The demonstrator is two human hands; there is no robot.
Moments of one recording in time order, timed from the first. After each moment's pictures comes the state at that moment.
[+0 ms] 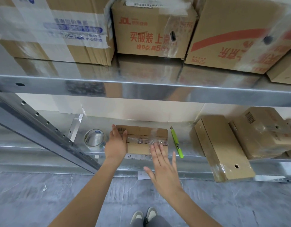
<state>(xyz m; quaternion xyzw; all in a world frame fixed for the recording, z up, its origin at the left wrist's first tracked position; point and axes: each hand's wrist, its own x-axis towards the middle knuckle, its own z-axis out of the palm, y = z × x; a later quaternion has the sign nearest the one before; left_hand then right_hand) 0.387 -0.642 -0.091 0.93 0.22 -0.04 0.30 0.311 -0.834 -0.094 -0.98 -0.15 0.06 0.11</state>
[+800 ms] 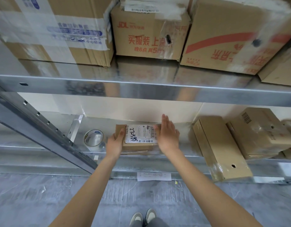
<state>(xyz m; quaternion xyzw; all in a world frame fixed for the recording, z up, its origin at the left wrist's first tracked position) 0.382 -0.639 -0.080 0.72 0.30 -0.04 0.63 0.429 -0.831 -0.065 -0.98 0.02 0.08 0.20</state>
